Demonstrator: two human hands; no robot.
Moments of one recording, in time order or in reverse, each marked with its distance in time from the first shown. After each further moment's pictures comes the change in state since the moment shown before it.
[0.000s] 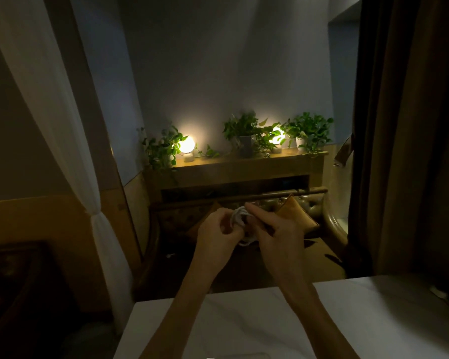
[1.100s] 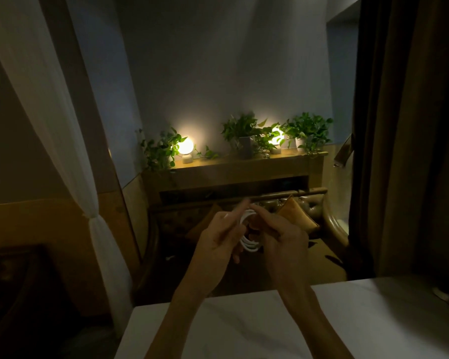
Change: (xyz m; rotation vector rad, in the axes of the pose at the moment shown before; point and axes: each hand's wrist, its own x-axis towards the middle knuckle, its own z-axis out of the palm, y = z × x) left_hand -0.014 0.015 -0.010 -0.252 -0.170 0.187; right_hand 0.002 0.011 0.003 -0.040 0.101 -0.068
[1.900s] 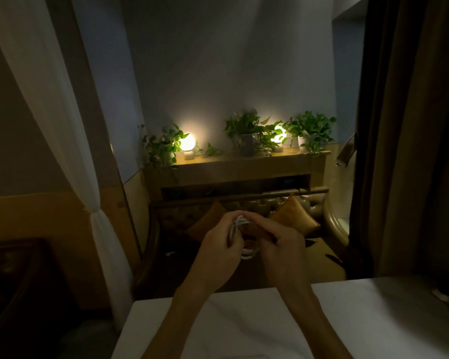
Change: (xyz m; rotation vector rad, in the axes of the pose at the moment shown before) left_hand -0.003 -0.014 0.005 0.238 0.044 -0.071; right_hand -0.008 -0.007 -0.001 0.086 -0.131 0.026
